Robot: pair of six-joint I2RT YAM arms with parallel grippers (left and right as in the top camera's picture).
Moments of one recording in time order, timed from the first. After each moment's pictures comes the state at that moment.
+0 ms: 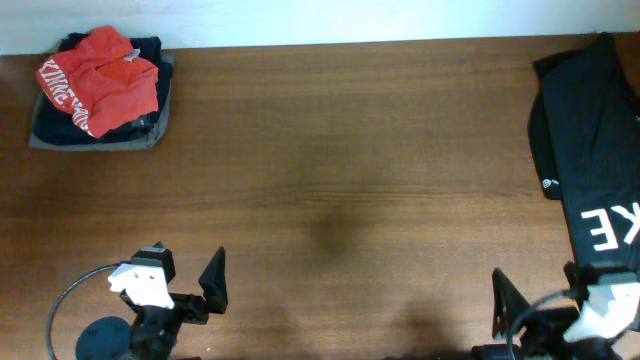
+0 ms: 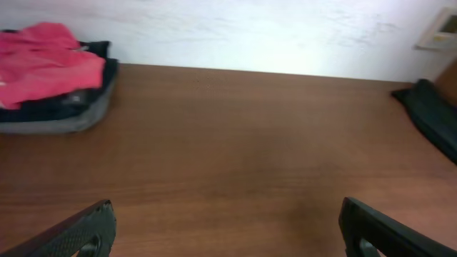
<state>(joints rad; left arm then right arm) 0.10 0.20 0.62 -0.73 0.30 -0.10 -0.01 0.40 1.24 -1.23 -0.11 0.07</state>
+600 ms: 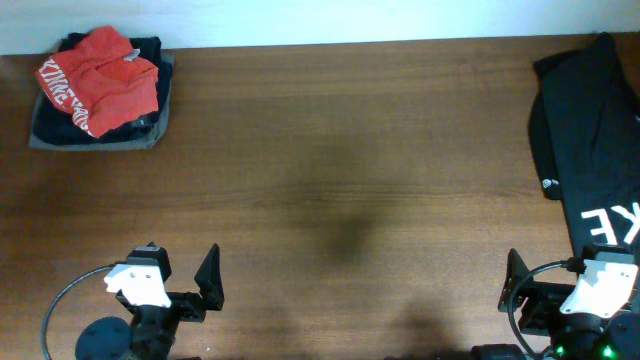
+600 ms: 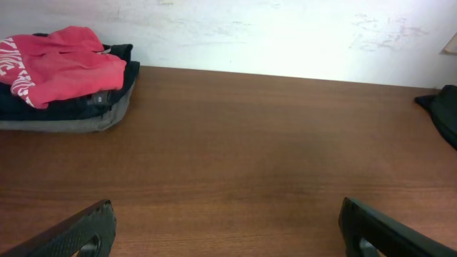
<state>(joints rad) 0.10 0.20 0.62 -0.72 0.25 -0.10 -0.01 0.40 1.10 -1.17 0.11 0.08</state>
